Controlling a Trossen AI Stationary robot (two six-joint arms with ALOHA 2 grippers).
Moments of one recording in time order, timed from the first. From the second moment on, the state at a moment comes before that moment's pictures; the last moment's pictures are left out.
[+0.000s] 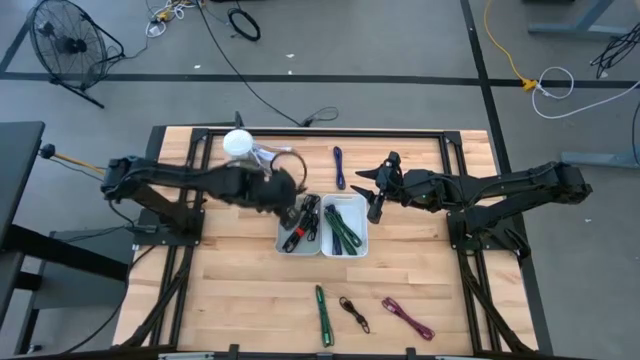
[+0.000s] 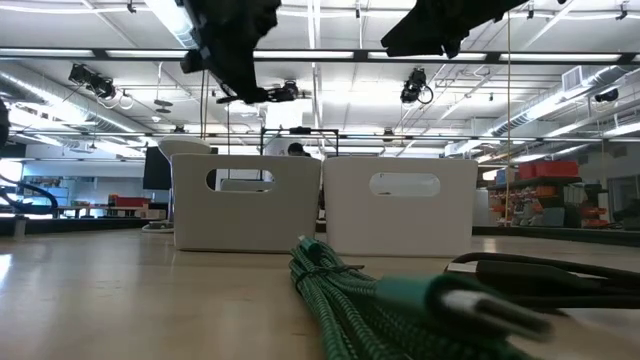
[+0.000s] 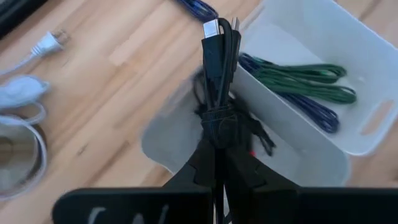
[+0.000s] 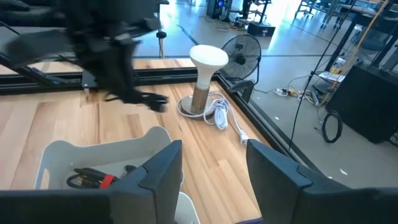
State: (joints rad) left arm -0.05 1.48 1.30 -0.90 -0.33 -0.70; right arm 0.06 1.15 0.84 0.00 0.44 -0.01
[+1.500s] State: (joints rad) left arm -0.38 1.48 0.74 -0.18 -0.79 -1.37; right arm 0.06 1.15 0.84 0.00 0.44 -0.01
